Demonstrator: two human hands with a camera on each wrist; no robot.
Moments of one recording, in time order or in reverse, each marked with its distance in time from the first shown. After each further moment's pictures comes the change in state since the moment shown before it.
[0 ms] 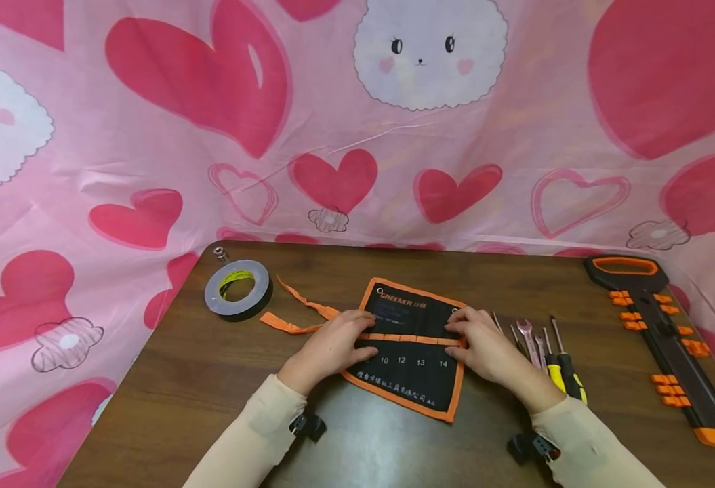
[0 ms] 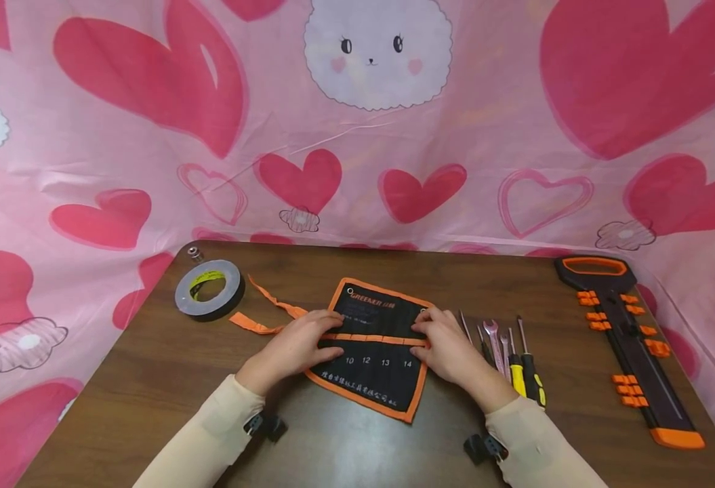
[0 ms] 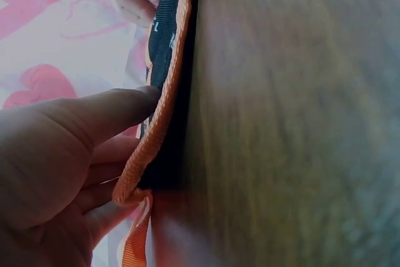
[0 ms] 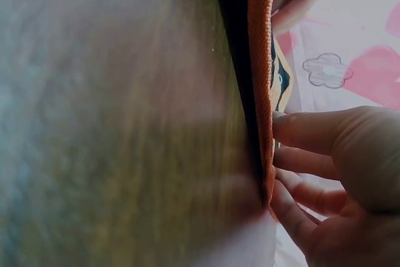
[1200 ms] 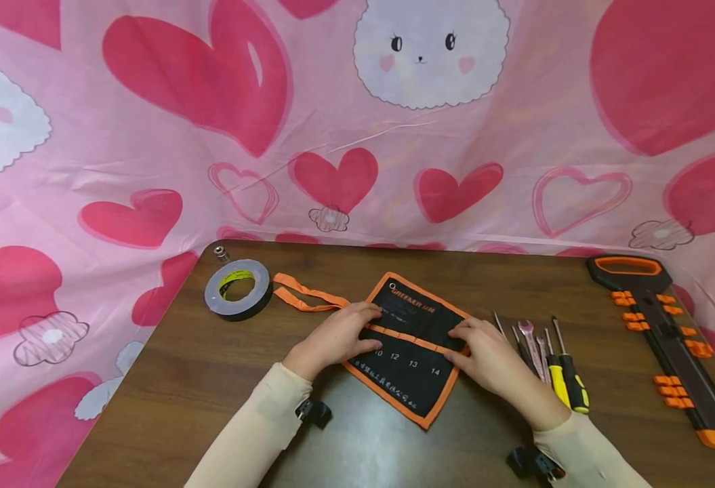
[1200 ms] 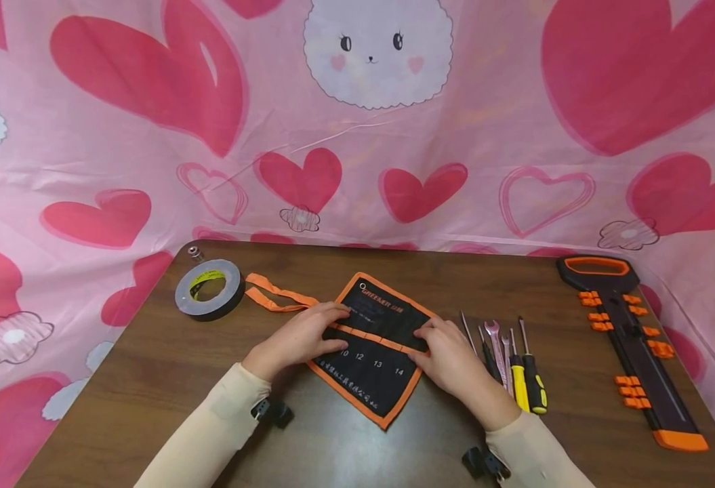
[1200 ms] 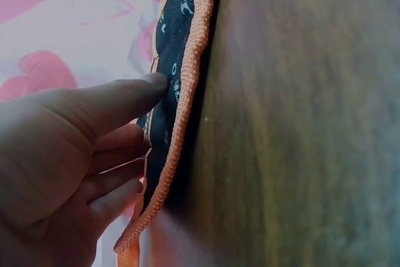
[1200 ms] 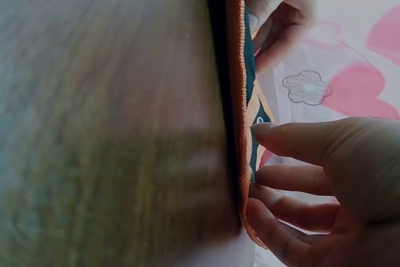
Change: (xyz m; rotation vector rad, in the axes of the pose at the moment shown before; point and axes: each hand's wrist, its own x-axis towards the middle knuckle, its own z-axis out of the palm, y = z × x) left_hand 0.020 -0.013 0.004 -0.036 -0.047 0.052; right_hand -0.009 -0.012 -0.001 -0.069 0.007 0.053
